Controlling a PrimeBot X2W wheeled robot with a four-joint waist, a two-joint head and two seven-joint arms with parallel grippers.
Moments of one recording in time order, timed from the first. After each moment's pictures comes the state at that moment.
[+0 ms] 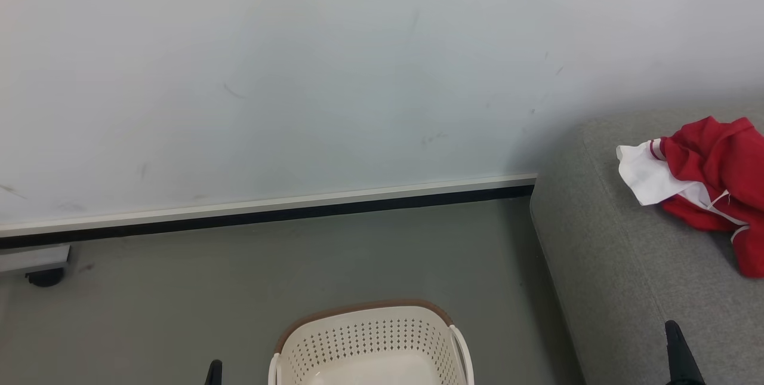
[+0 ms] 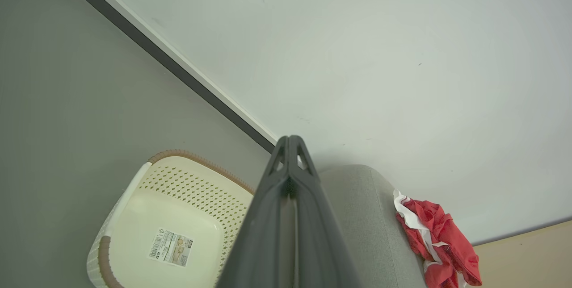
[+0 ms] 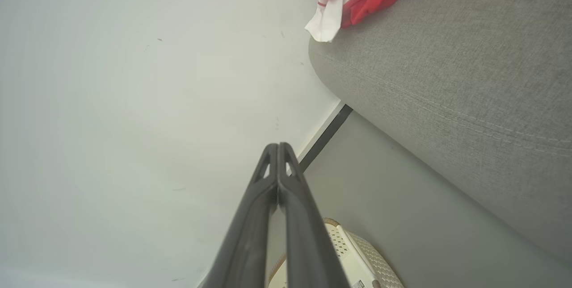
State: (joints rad) left arm 0.04 0.06 -0.12 0.13 -0.94 -0.06 -0.15; right arm 0.07 -0.17 0.01 0.13 1.00 0.13 -0.03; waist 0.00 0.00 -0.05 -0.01
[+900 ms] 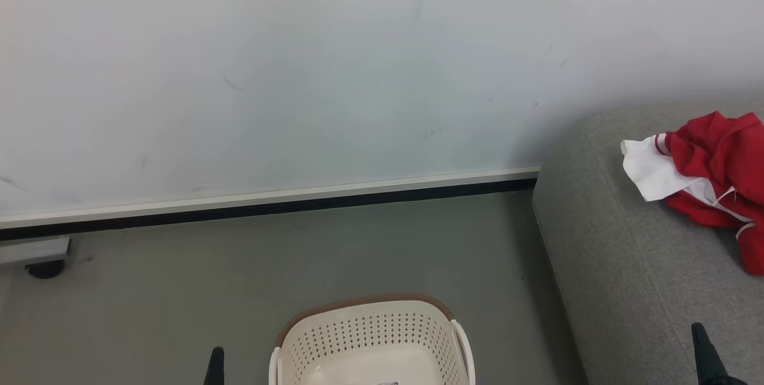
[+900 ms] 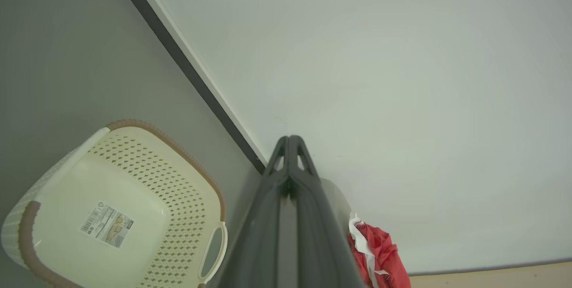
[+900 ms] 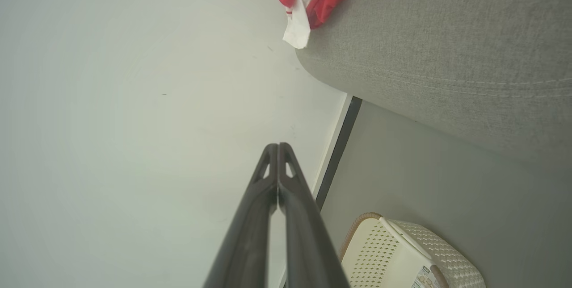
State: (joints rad) left arm -0.03 0.05 -0.13 0.18 -1.23 -0.09 -0.11; right arm 0.05 -0.14 -0.13 0.14 1.28 0.13 0.08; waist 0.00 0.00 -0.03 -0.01
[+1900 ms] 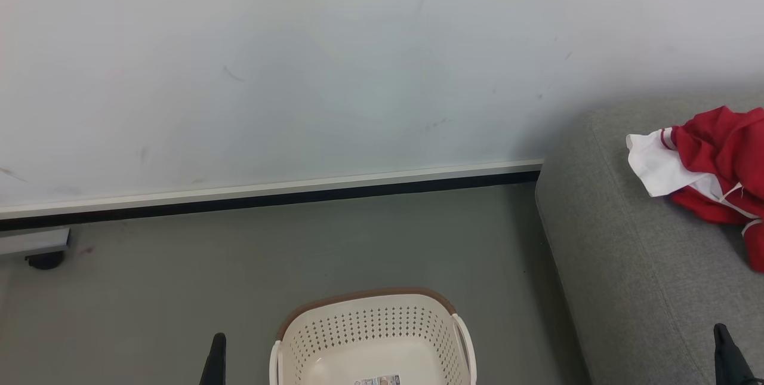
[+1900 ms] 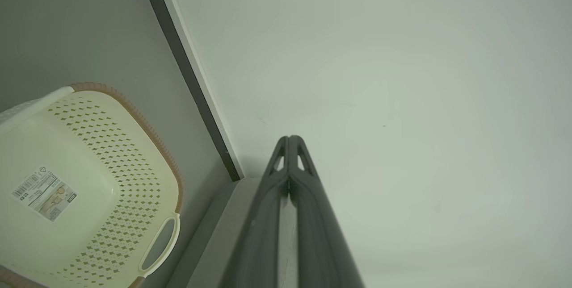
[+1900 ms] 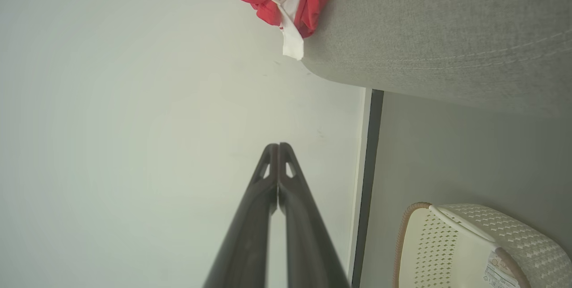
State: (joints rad) left arm -0.09 0.05 -0.14 0.22 -1.50 -0.11 -0.07; right arm 0.03 -0.10 -0.26 0.14 1.52 0.13 0.19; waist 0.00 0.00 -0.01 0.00
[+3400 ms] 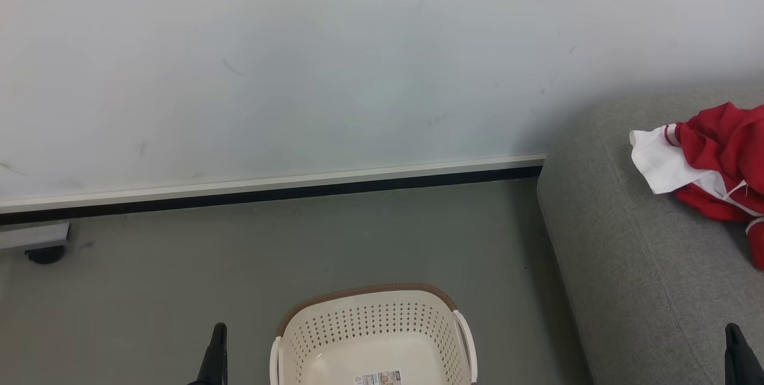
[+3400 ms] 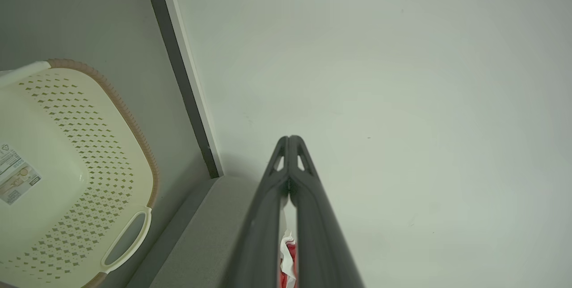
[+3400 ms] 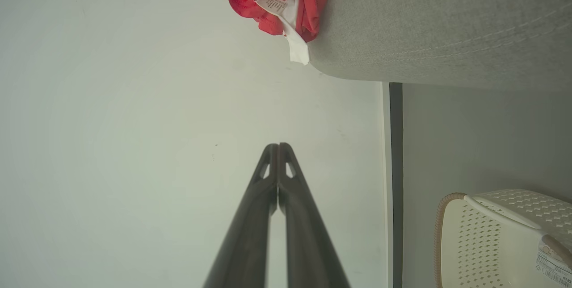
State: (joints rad) left arm -0.12 0.05 -0.15 0.25 -1.64 -0.13 -0.05; right arm 0.01 -0.07 -0.34 0.15 1.64 0.13 0.26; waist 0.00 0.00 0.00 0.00
